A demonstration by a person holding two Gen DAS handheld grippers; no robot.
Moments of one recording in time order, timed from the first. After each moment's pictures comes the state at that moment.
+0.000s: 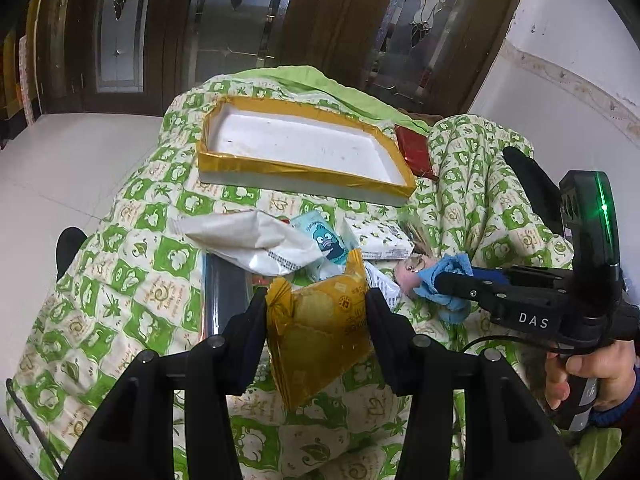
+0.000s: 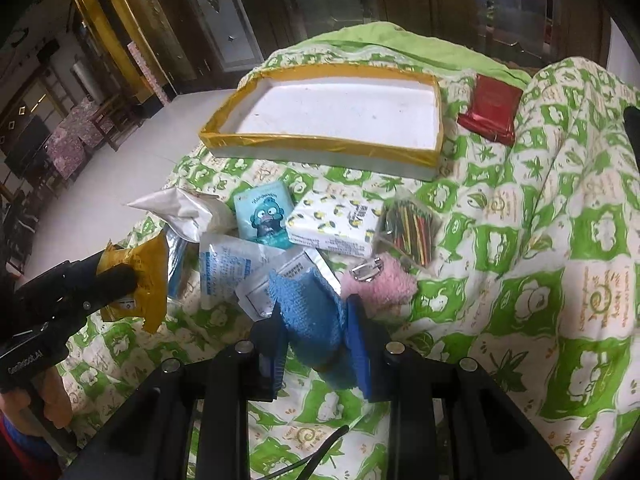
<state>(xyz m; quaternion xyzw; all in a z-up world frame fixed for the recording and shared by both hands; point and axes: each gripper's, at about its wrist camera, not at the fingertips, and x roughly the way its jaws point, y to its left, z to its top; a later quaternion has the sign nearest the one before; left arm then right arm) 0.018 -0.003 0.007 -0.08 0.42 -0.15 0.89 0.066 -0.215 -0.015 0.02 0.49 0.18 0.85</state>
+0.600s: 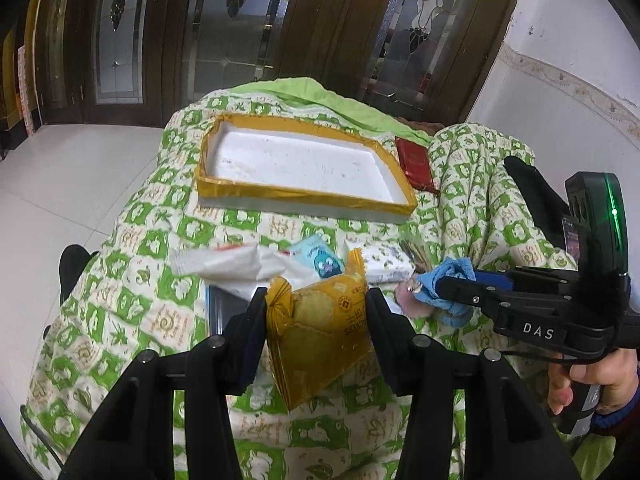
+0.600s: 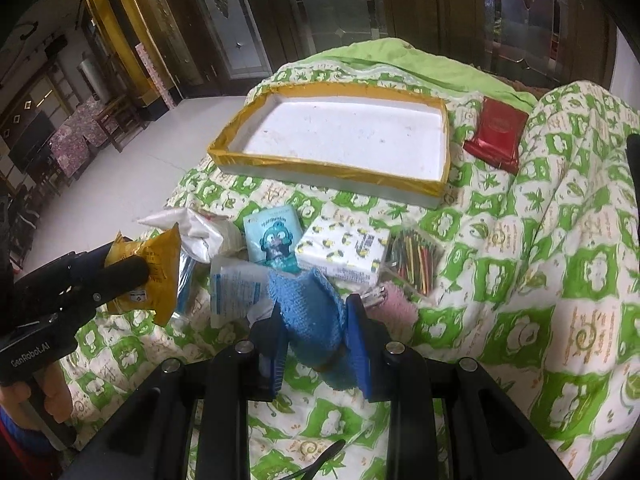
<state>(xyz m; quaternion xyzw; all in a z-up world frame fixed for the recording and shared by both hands) 0.035 -0.004 0.021 -0.07 0.40 -0.15 0.90 0.074 -0.210 0.002 0.01 0.48 0.19 0.86</state>
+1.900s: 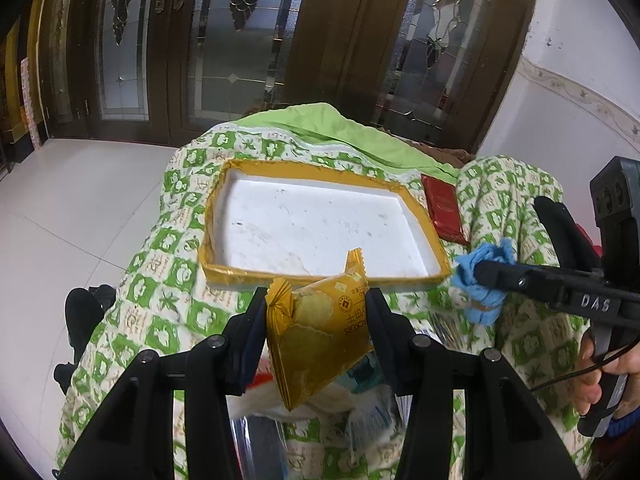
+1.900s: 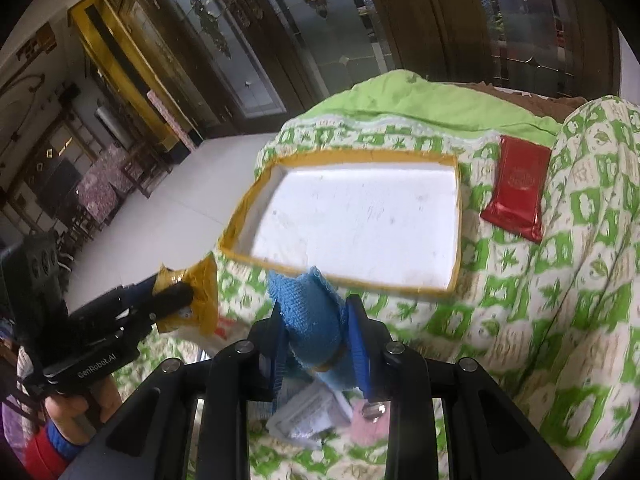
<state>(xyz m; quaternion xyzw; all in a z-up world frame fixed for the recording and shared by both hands) 0.125 -0.001 0.044 -0.06 0.39 -0.12 0.91 0.162 -0.232 0.043 0.11 0.44 0.23 0.86</state>
